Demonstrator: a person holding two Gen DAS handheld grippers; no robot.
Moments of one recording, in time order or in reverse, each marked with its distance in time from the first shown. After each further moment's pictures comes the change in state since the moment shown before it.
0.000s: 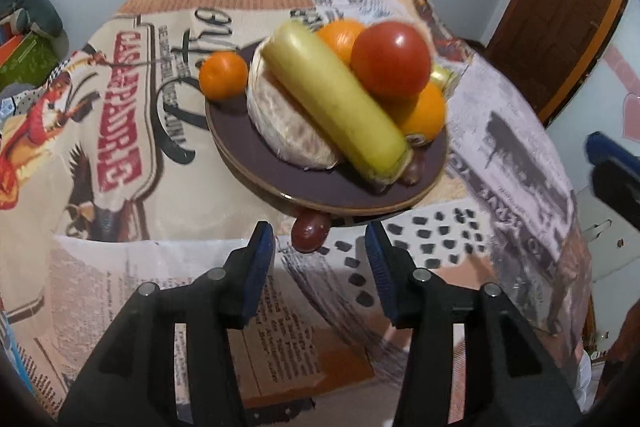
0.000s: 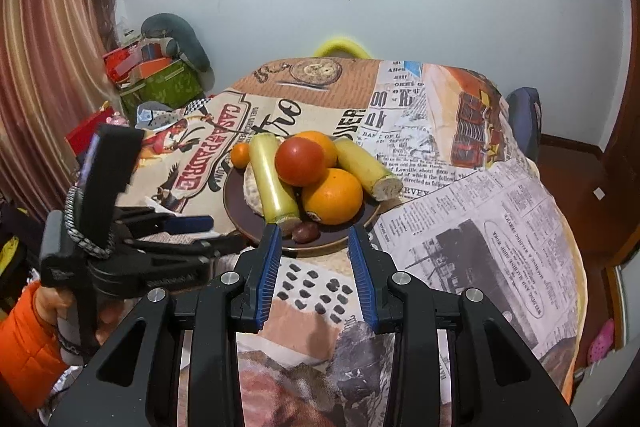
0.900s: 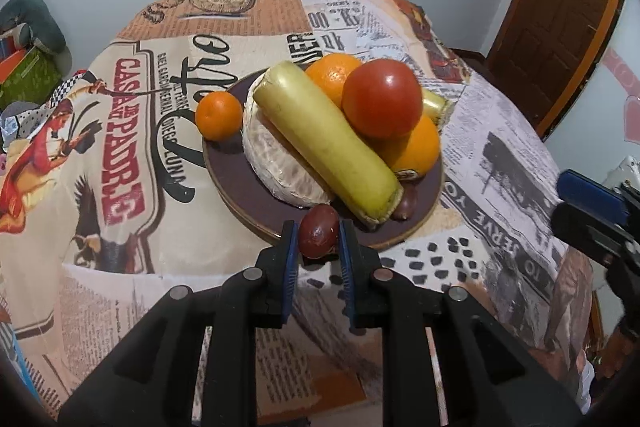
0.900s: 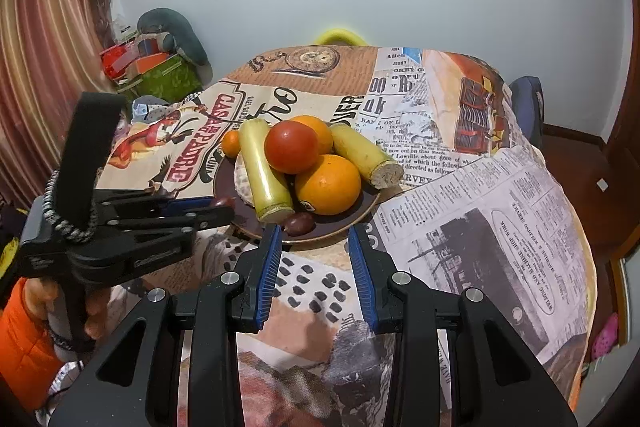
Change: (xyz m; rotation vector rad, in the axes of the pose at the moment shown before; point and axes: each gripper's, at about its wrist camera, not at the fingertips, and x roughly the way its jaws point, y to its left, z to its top) left arm -0.008 -0.010 0.017 0.018 -0.064 0.012; right arm 0.014 -0.007 -0.005 0.023 0.024 0.008
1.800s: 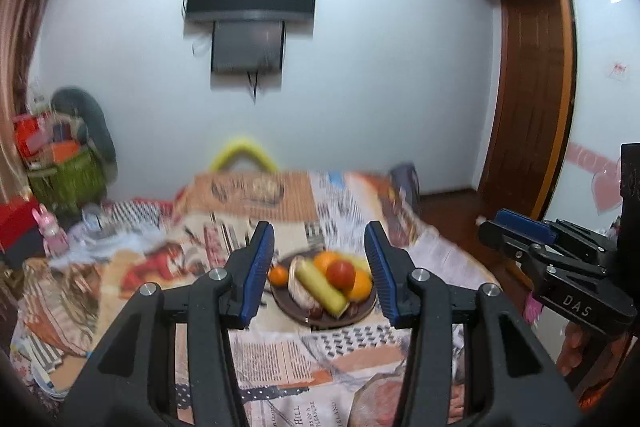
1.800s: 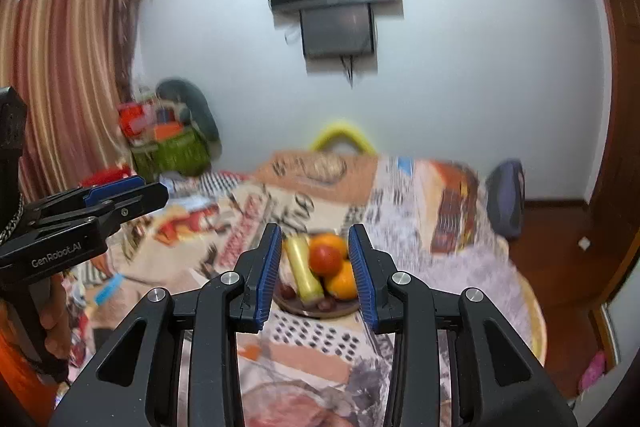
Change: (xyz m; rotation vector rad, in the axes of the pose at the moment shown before) left arm -0.290 -0.025 -0.031 0.005 -0.623 0.051; right arm -0.161 0.065 0.035 -0.069 -0.365 -0.040
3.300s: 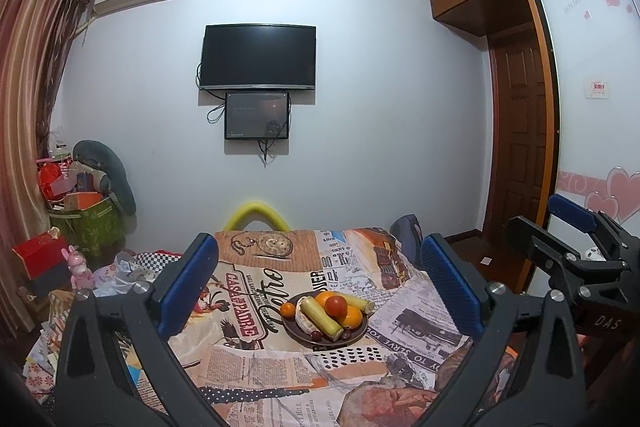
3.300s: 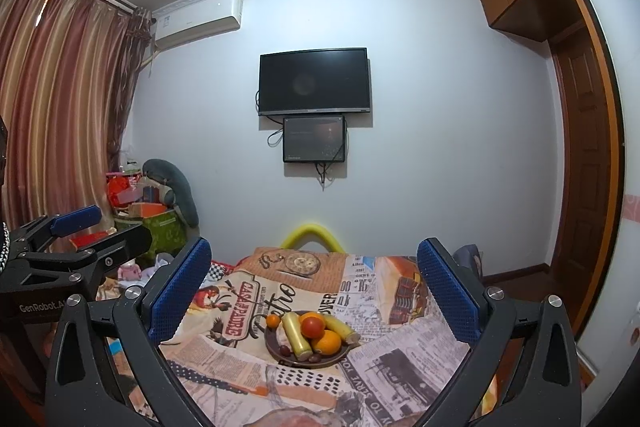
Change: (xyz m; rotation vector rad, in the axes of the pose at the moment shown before) left arm -0.115 -0.024 0.002 0.038 -0.202 0.041; right arm -0.117 0.046 0.002 -0.040 -0.309 -0.148
